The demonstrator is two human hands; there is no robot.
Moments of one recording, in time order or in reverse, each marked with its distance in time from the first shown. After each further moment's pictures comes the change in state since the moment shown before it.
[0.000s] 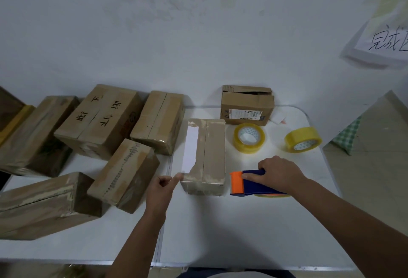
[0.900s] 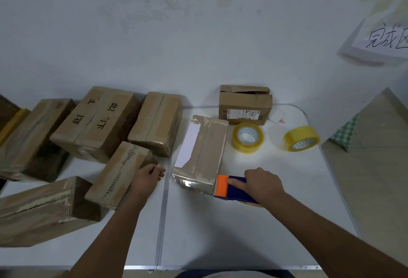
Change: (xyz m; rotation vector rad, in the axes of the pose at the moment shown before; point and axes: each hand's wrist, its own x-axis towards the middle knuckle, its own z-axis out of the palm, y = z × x) left_hand 0.058 0.017 -0.033 0.333 -0.075 0.152; right_hand -0.001 -0.048 0.025 0.024 -0.094 0.141
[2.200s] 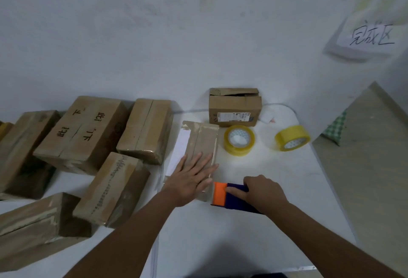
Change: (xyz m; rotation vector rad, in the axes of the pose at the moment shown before) left_hand 0.006 0.045 0.087 1.074 -0.413 0.905; right_hand -0.007 0.023 0.009 0.100 0.048 0.005
